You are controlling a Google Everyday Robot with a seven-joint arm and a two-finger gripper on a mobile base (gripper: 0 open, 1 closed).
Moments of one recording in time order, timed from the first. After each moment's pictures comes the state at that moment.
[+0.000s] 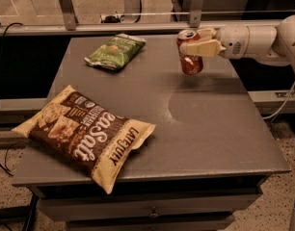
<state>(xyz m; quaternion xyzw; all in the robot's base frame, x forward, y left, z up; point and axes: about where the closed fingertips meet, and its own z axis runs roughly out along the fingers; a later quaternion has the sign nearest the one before) 0.676 -0.136 0.942 -0.44 0.58 0.44 0.52</state>
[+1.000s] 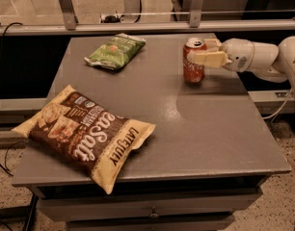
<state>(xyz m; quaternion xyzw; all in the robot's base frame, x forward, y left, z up) 0.658 -0.156 0.922 -0.42 0.54 0.50 0.54</state>
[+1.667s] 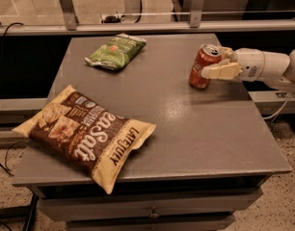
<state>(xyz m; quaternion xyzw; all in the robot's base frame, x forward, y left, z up) 0.639 -0.179 0.903 -0.41 0.56 0.49 0.53</state>
